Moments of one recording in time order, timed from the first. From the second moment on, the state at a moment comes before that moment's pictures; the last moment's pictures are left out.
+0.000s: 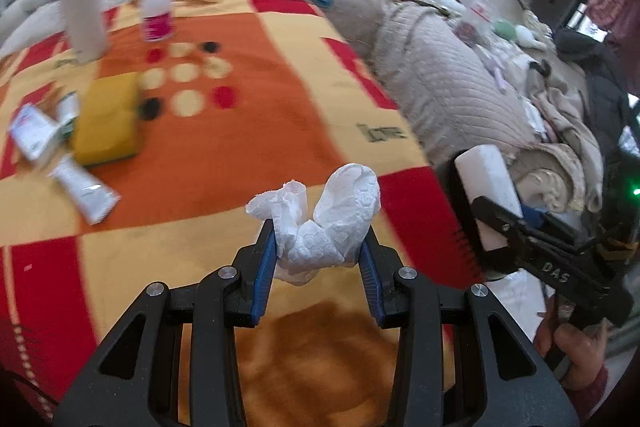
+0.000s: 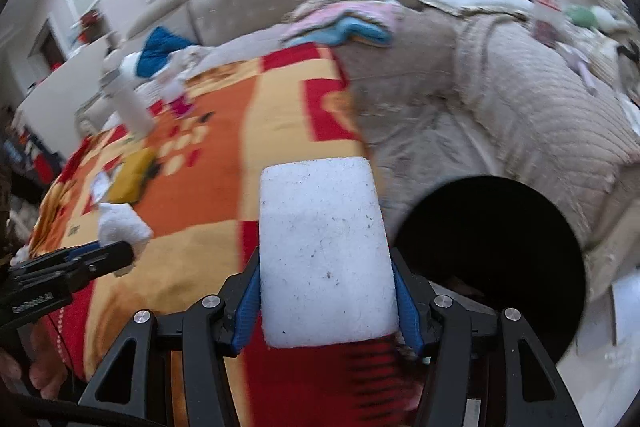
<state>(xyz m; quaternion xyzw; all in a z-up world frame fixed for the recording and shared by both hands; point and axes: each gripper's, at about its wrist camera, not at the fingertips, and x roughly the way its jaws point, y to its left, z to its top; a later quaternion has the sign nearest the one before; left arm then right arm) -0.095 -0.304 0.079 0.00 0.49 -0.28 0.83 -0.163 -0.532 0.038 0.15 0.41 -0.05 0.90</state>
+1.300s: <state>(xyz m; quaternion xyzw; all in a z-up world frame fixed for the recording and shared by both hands) -0.080 -0.404 0.056 -0.01 0.51 -0.33 0.80 -0.182 -0.605 0.006 0.22 0.43 -0.13 0.87</state>
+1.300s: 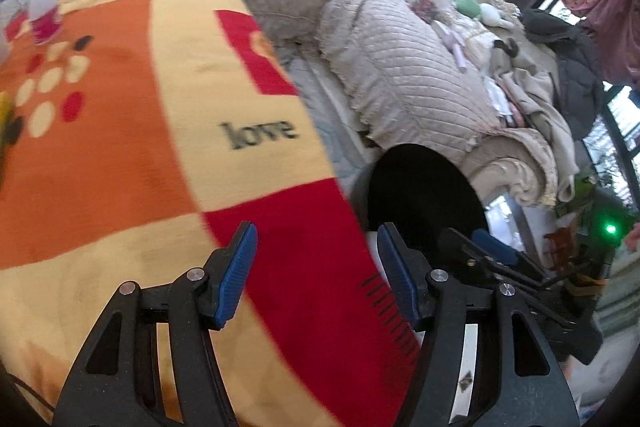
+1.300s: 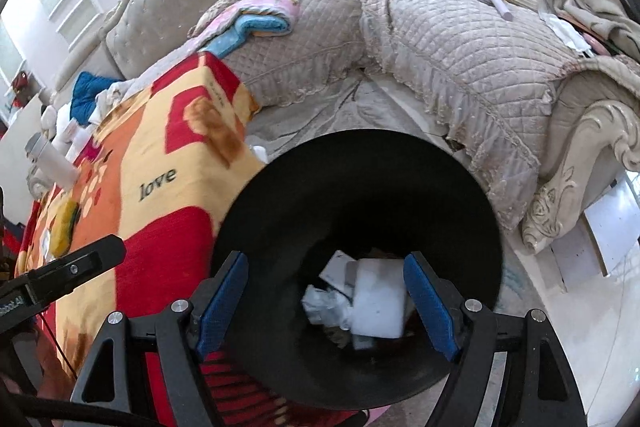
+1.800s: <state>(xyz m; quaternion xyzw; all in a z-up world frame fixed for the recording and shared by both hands) -0.077 -0.322 0.058 0.01 0.49 -0.23 0.84 -0.152 -0.526 0.016 0.18 0.44 -0.07 0.88</state>
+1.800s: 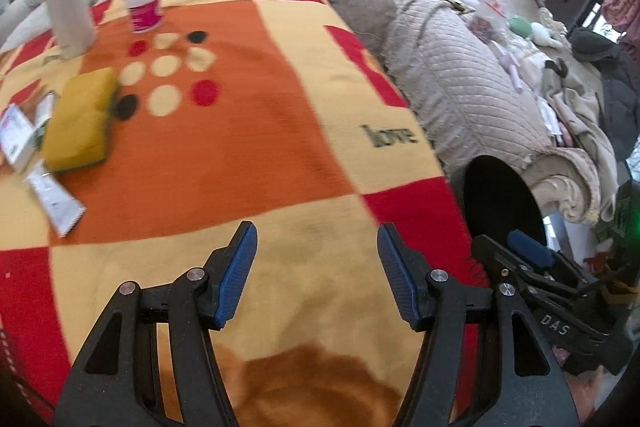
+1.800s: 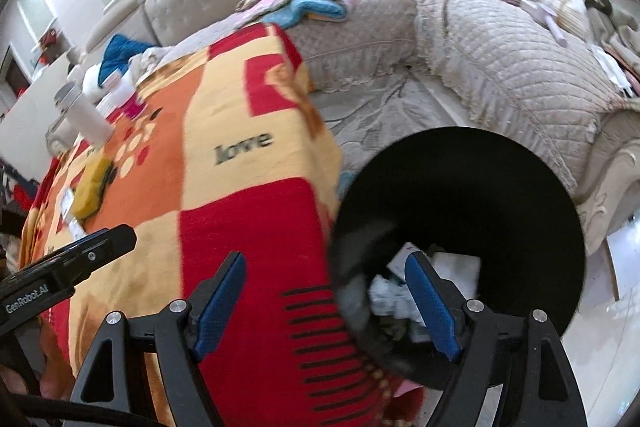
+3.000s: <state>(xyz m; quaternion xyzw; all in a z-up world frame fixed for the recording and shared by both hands) -0.024 -0.036 0.048 -0.09 0.50 -0.02 0.86 0.015 -0.258 0.030 0.06 0.45 0.15 0.88</state>
